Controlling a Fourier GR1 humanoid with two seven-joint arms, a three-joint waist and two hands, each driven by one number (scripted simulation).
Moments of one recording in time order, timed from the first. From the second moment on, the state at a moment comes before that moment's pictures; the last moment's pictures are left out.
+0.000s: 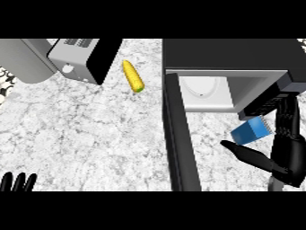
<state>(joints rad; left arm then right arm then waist) 0.77 0.06 -0.32 -2.30 -0.05 0.06 -0.33 0.05 -0.03 -0.06 -1.66 0.09 -0.28 -0.32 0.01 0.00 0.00</state>
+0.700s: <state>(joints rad) 0.81 0.09 -0.33 -2.30 -0.03 0.06 -0.37 0.03 -0.12 -0.19 -1.34 0.01 -0.17 -0.52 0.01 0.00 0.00</state>
